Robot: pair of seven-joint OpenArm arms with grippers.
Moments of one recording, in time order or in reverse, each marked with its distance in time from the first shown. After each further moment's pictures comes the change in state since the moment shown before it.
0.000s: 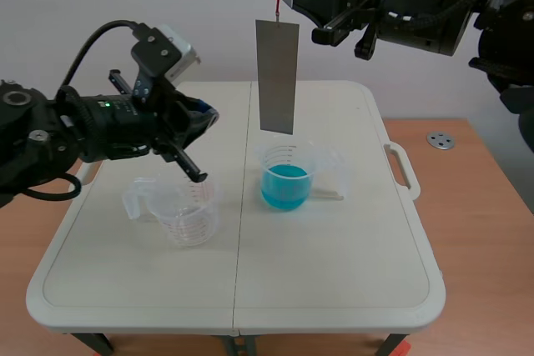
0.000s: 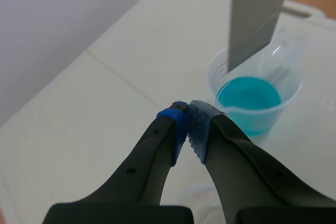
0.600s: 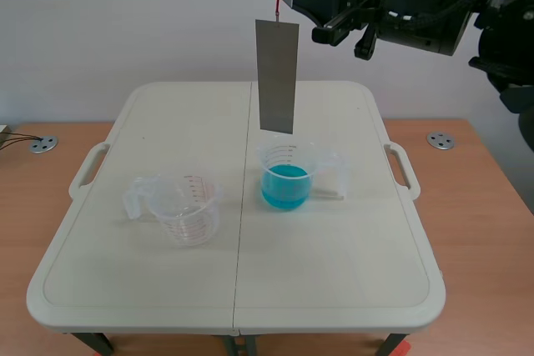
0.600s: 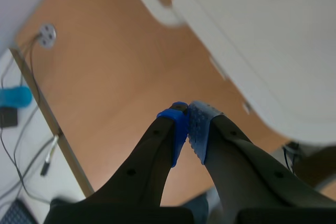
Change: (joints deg) left arm 34.2 -35.6 -15.5 0.0 -15.2 5.2 -0.9; right arm 0.0 0.0 0.0 0.0 0.9 0.0 -0.1
